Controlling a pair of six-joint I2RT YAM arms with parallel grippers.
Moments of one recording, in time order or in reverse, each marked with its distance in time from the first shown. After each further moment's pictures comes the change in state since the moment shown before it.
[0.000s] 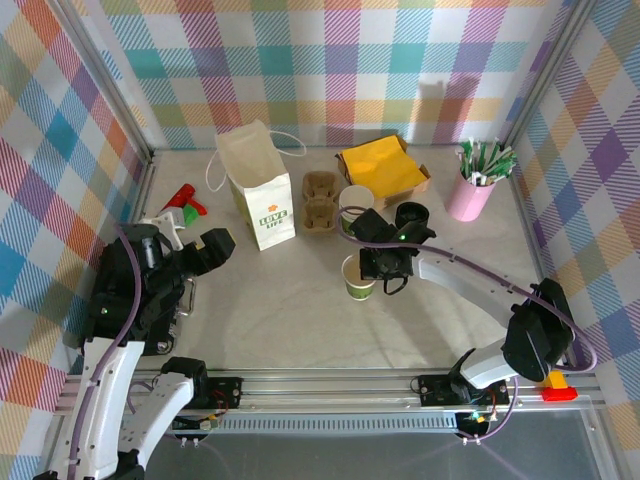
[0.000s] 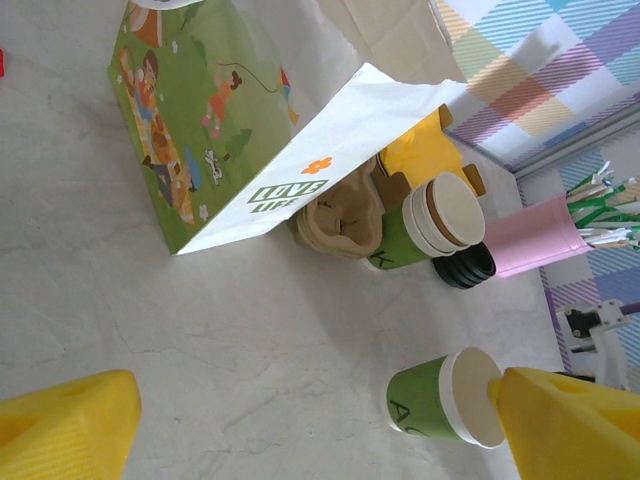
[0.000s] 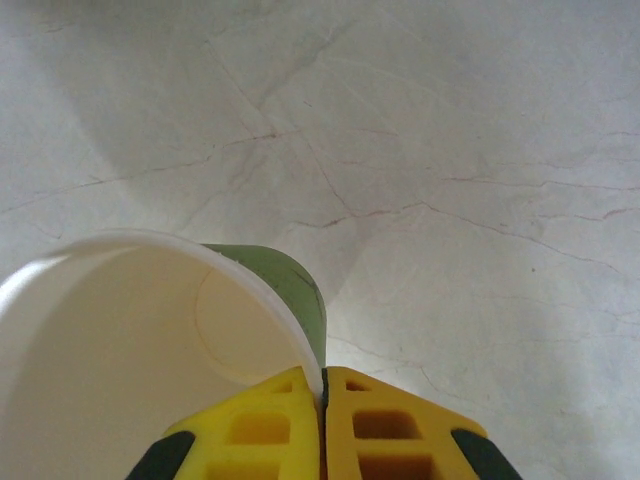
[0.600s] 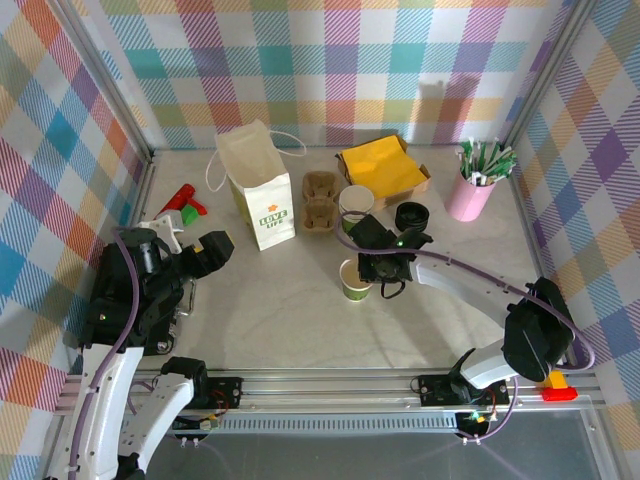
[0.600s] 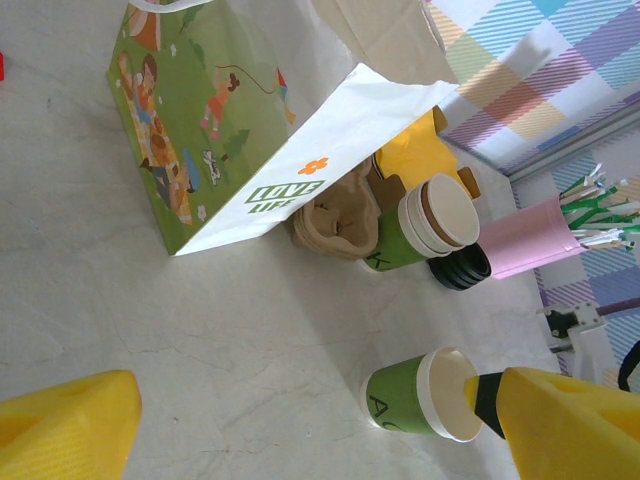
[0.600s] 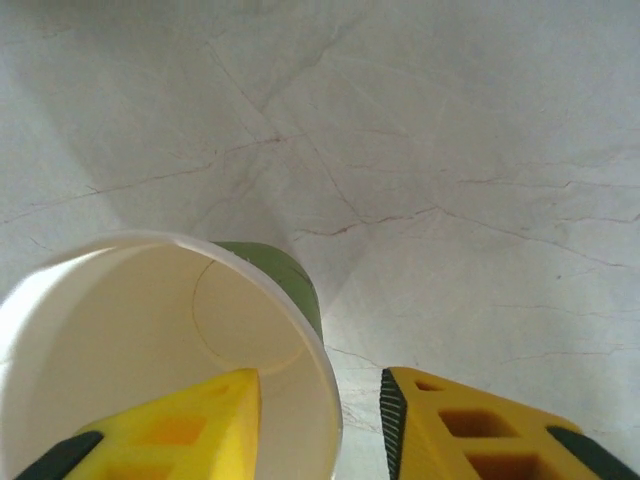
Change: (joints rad) left arm 0.000 -0.016 -0.010 0.000 0.000 -0.003; right arm 0.011 0.000 -0.029 0.047 0.015 0.022
